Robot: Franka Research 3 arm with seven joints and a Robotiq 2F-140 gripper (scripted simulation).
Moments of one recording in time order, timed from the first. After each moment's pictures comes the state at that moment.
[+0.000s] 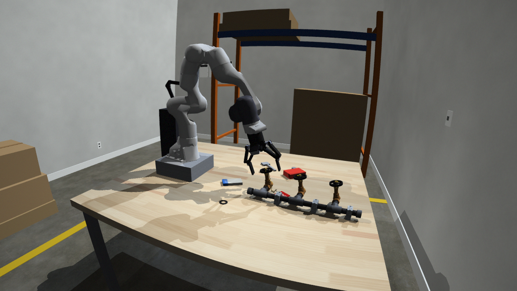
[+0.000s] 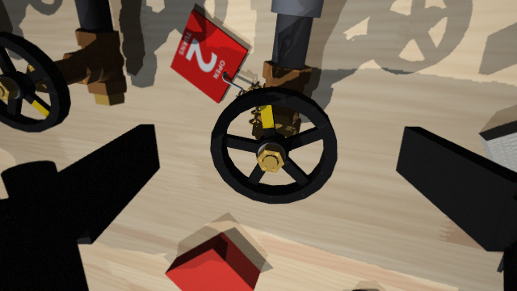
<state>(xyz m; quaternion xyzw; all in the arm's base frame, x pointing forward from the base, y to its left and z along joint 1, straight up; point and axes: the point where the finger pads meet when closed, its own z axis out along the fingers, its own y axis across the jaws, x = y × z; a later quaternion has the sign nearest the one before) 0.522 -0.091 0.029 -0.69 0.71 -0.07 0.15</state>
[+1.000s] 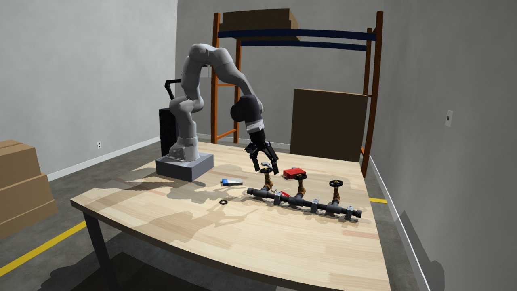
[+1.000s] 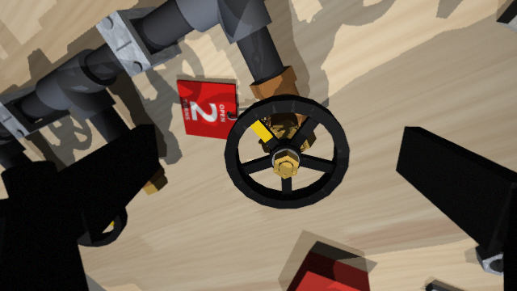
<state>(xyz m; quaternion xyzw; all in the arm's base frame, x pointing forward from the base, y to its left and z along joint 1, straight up) 0.527 -0.097 0.032 -0.46 0.87 -0.05 0.14</state>
